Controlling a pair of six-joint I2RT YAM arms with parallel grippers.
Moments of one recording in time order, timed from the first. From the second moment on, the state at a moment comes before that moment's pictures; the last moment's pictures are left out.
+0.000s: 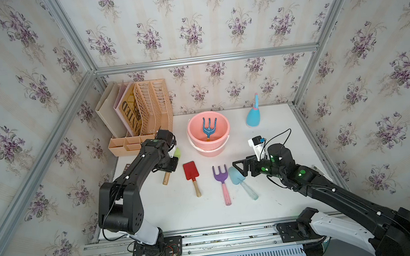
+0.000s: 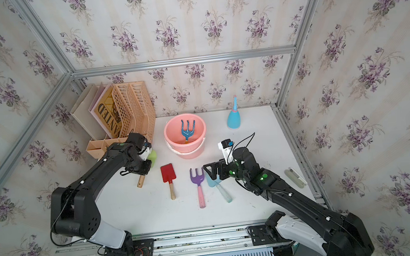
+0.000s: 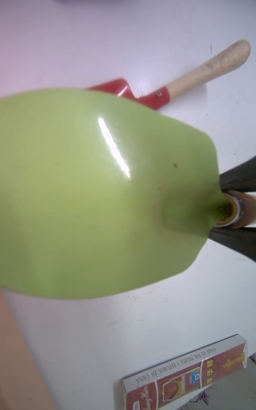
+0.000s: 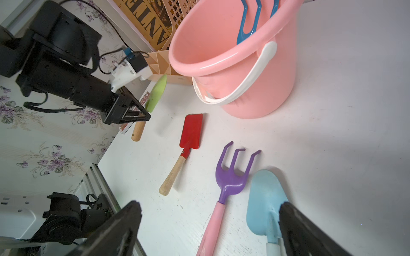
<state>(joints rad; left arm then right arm) -0.20 1.54 1.21 -1.01 -0.06 0.08 0.63 0.97 0.64 -0.15 -0.26 0.47</state>
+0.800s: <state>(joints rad) -0.28 1.24 1.23 -0.41 0.35 -0.03 0.63 0.97 0.60 -0.04 -0.33 0.49</state>
